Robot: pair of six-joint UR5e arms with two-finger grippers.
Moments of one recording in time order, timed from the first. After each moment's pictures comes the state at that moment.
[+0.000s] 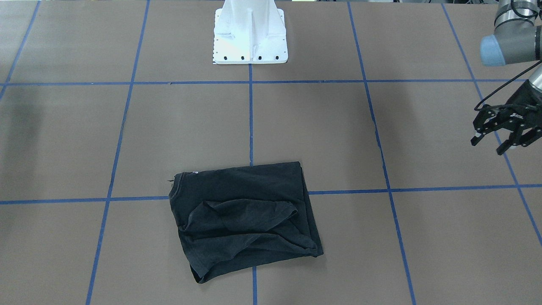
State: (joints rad) left arm -1.24 -1.56 -1.70 -2.23 -2.25 -0.34; right arm 1.45 -1.53 1.60 -1.47 2.39 0.16
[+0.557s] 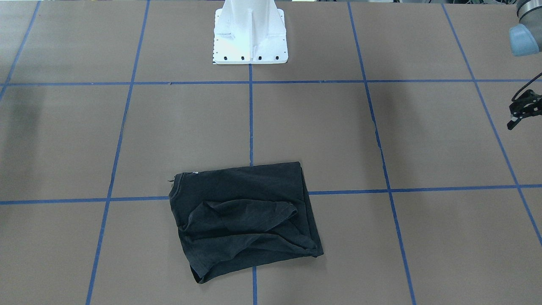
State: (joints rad) left arm -1.34 -1.48 -1.71 -2.13 -2.27 -0.15; right arm 1.45 -1.56 1.64 -1.52 2.39 0.11
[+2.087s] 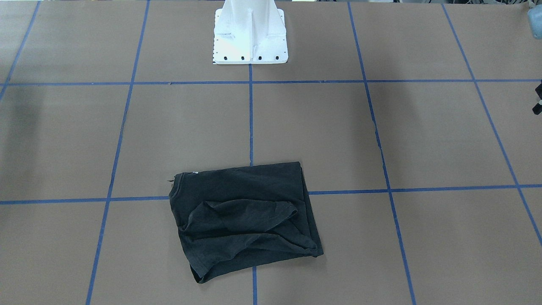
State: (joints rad) left arm -1.45 -1.46 -1.81 -2.04 -2.32 -0.16; right arm 1.44 -1.56 1.64 -1.51 2.35 0.13
